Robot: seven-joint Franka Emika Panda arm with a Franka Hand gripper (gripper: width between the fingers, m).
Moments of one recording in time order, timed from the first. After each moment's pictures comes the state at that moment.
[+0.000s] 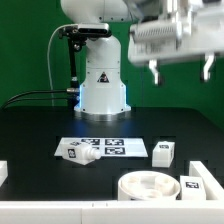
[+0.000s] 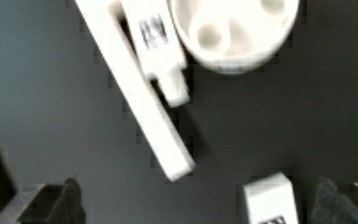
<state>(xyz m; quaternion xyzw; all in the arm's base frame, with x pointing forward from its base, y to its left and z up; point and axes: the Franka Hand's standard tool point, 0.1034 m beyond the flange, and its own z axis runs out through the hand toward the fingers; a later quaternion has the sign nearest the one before) 0.484 0.113 0.204 0.29 0.92 0.04 0.24</state>
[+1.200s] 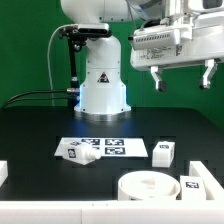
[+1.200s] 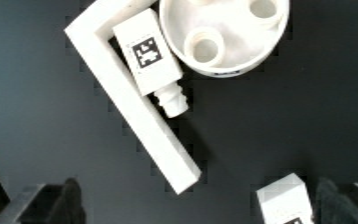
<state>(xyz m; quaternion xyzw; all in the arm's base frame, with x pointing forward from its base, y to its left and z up) 0.489 0.115 0.167 0.32 0.93 0.03 0.20</state>
